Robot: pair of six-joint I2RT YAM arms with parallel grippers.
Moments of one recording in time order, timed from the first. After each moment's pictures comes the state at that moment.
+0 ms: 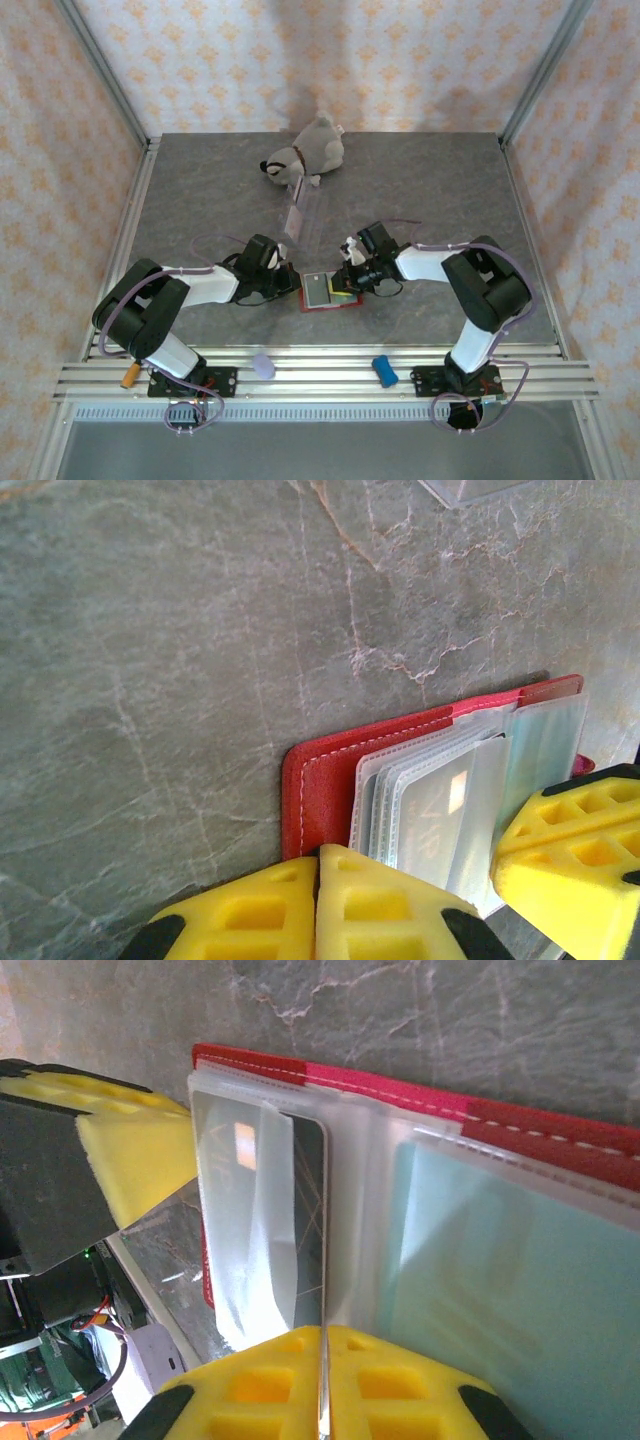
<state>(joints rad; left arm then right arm) -0.49 1.55 0.55 0.07 0.40 -0.90 0.58 1.73 0.77 -0.13 -0.74 0.59</state>
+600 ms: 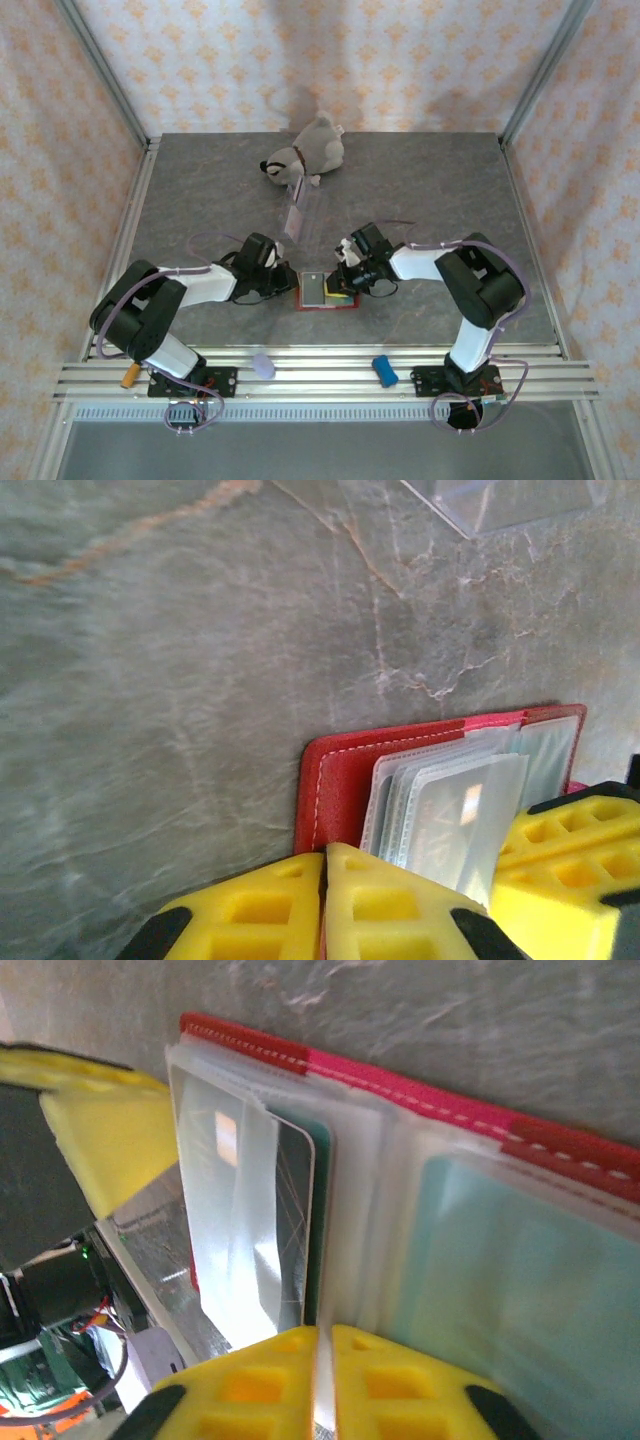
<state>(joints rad) -0.47 1.53 0.55 0.01 0.38 -0.86 0.62 1.76 0.80 -0.13 -0.74 0.62</state>
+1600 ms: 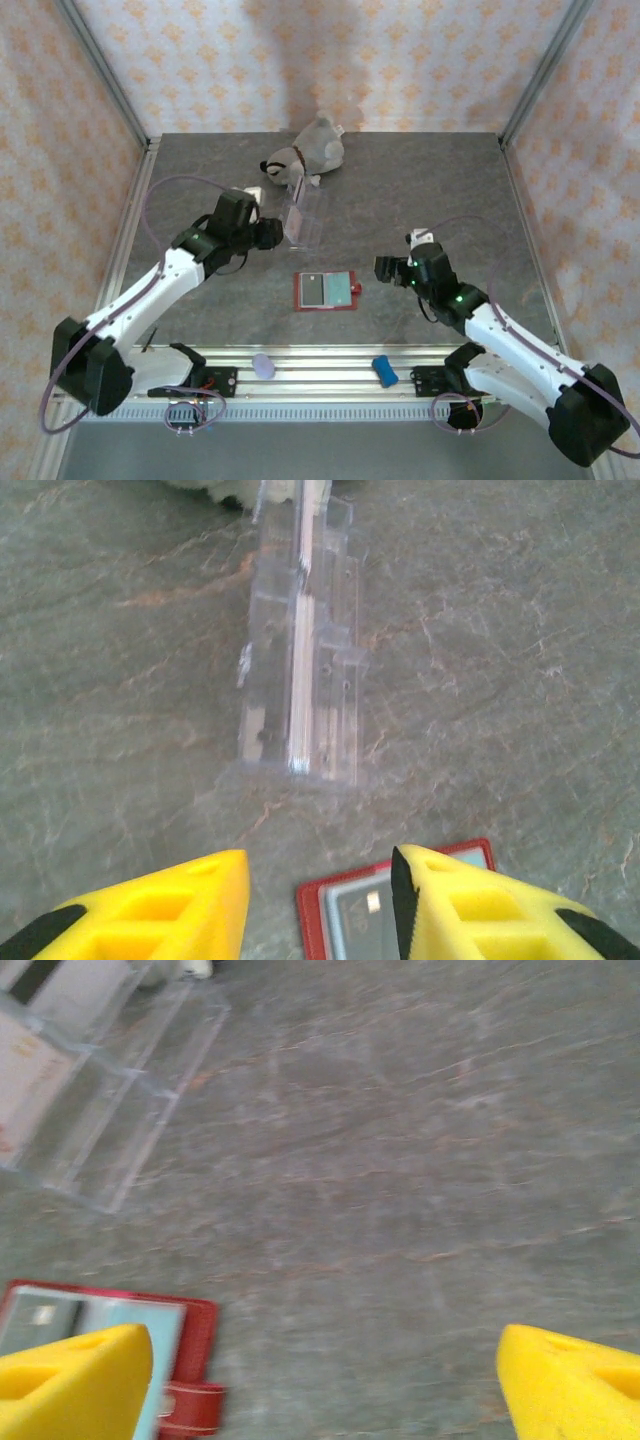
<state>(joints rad) -0.44 1.25 0.99 -0.52 0.02 -0.49 0.56 0.84 0.43 -0.23 0.18 0.42</state>
